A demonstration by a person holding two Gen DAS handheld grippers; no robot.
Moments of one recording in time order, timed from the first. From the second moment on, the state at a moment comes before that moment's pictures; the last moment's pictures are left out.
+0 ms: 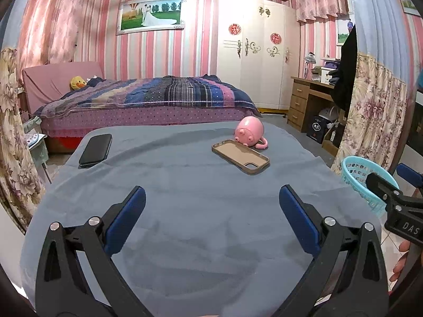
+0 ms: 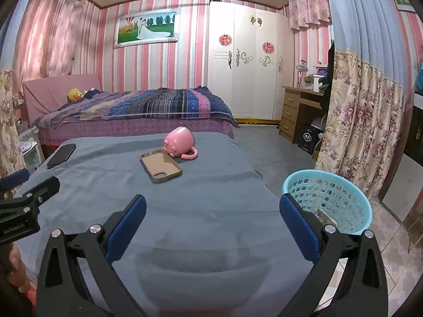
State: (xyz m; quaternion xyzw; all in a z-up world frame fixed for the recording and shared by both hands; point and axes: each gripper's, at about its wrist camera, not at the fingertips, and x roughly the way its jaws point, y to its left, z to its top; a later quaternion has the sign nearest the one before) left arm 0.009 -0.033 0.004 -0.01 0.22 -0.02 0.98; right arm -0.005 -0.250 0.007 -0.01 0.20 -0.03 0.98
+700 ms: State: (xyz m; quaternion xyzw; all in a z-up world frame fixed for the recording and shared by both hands) left arm 0.004 -0.031 0.005 -0.01 0.21 -0.02 0.98; right arm 0.000 -0.249 0.004 -0.01 0.21 -0.03 0.98
